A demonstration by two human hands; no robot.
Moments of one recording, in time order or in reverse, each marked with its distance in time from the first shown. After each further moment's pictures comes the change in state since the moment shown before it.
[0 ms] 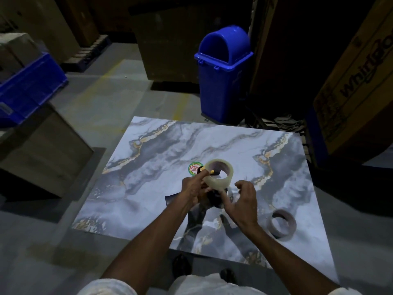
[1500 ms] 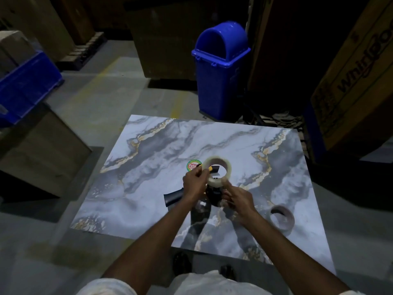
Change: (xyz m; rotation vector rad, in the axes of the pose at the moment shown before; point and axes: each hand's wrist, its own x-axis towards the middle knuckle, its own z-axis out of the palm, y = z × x) left_hand 0.015 -0.018 0.000 0.534 0.147 0.462; right_hand 0.015 -0.024 -0.010 0.778 -0.222 0.989
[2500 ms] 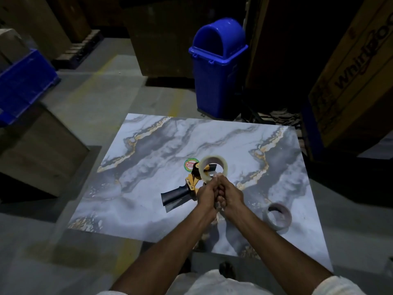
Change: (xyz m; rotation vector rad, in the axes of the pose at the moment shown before) left_hand -0.036 -0.019 0.061 -0.805 -0.157 -0.553; right_hand 0.008 0.007 0.029 0.264 0.039 0.165
